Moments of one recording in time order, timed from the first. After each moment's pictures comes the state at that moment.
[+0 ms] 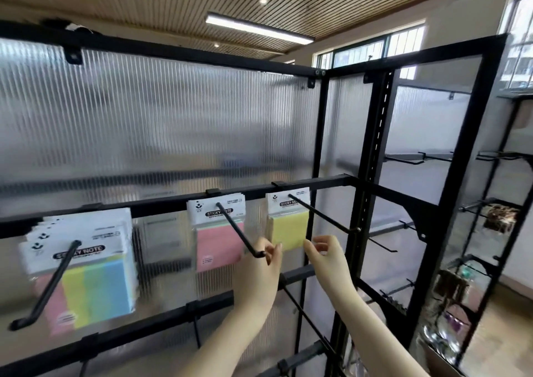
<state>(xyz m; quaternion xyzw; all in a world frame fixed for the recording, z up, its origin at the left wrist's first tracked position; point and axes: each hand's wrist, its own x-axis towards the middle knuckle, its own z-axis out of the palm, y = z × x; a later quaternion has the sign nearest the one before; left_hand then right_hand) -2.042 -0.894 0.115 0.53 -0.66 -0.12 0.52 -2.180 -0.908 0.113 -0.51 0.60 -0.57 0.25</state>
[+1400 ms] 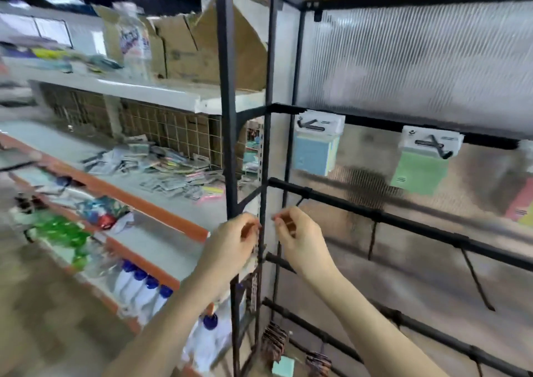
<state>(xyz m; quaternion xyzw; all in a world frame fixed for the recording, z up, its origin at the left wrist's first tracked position) -1.568 -0.449 0.069 0.81 -0.41 0.03 0.42 -1.671 -0.562 0.081 -0.86 0.18 -0.33 0.35</state>
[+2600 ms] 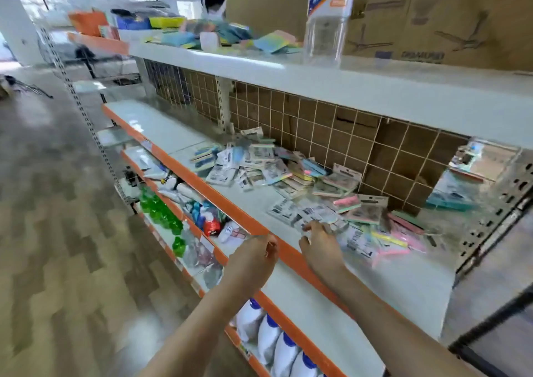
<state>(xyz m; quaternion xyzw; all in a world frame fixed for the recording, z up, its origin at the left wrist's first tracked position) -1.144 -0.318 0.006 0.92 -0.27 -0.05 0.29 -1.172 -0.478 -0.029 -0.92 0.25 -0.10 0.29</state>
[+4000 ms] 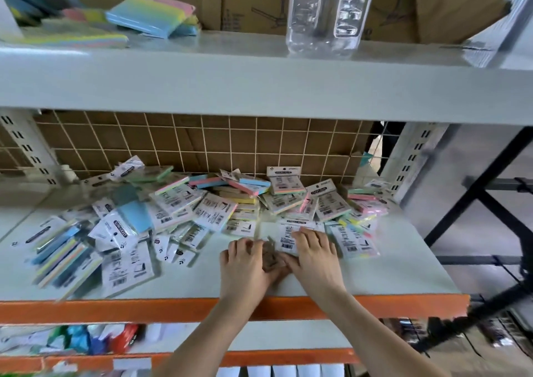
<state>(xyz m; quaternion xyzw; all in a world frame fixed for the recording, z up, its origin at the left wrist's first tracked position) -0.935 -0.405 -0.081 0.78 -0.60 0.06 0.17 -1.078 -0.470 -0.071 -0.85 0.52 -0.12 0.01</state>
